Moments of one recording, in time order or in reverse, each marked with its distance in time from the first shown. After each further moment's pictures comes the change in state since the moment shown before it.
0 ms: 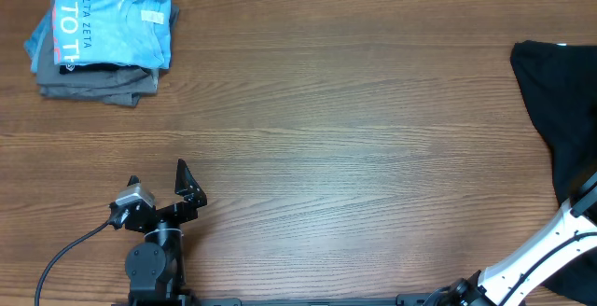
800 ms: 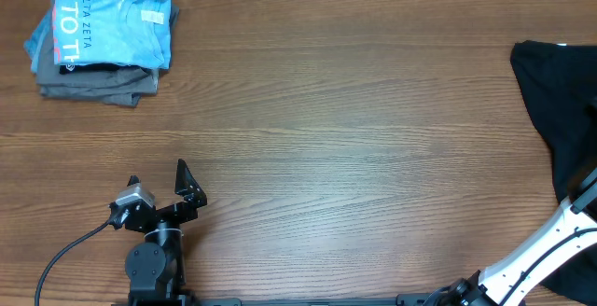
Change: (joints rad) left arm 0.000 0.000 0.000 0.000 0.000 0.000; right arm 0.000 0.053 0.000 0.028 -0.010 0.000
